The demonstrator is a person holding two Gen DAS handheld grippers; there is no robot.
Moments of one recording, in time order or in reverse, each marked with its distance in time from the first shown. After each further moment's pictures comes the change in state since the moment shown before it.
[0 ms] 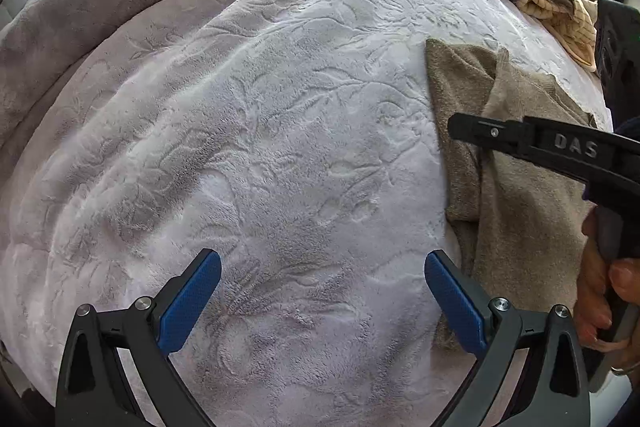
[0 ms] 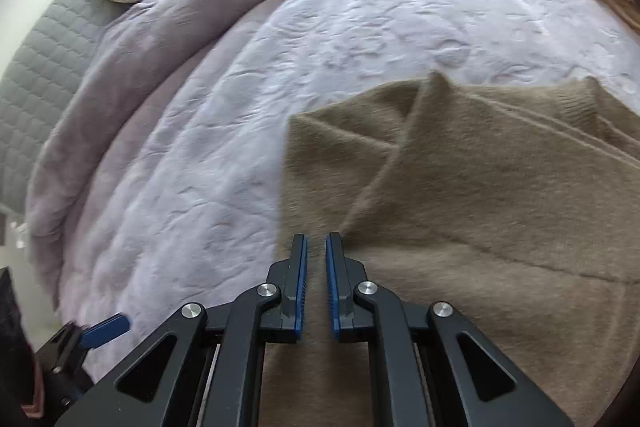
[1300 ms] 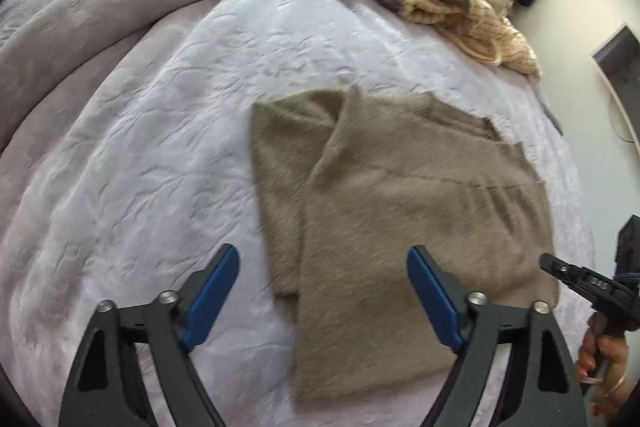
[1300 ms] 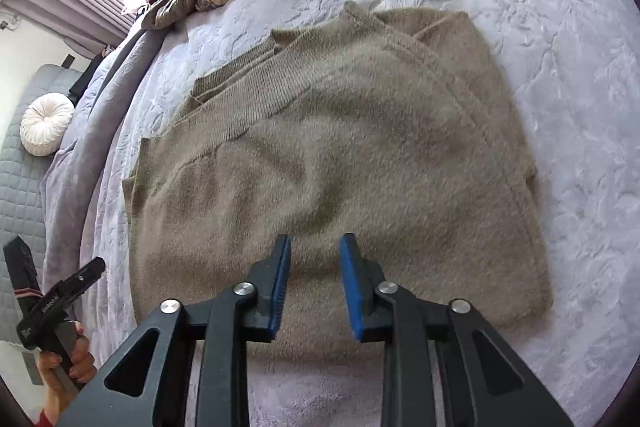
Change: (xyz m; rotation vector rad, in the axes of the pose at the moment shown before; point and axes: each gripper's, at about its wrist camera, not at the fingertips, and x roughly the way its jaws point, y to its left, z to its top) left arm -0.033 -0.110 0.042 0.174 -0.067 -0.327; right arm -0.202 -0.186 -0.156 0.510 -0.205 -0.222
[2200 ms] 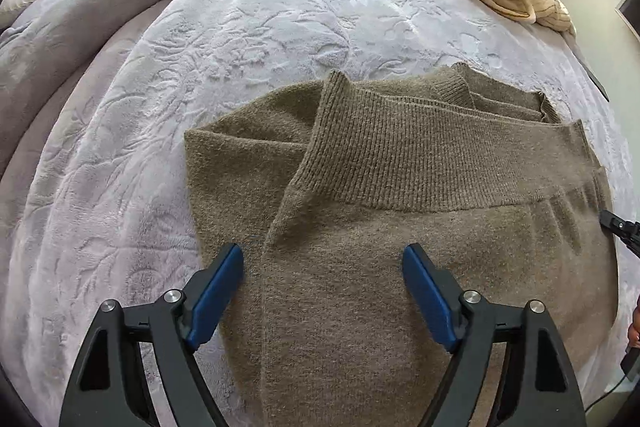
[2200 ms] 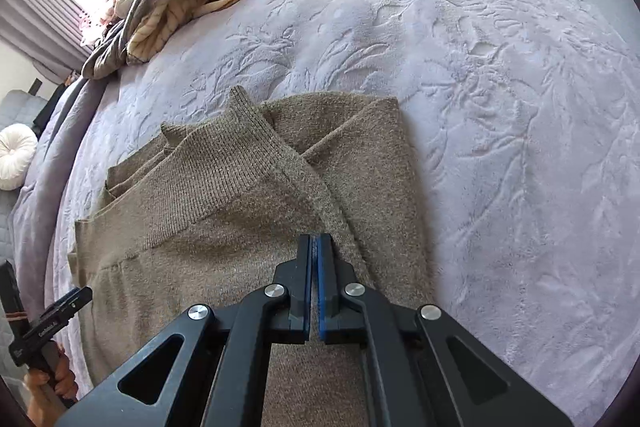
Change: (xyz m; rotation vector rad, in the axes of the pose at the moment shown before) left arm 0.086 -0.037 0.032 0.085 0.076 0.203; right arm 0.029 -0.062 0.084 0.022 -0.072 -0.121
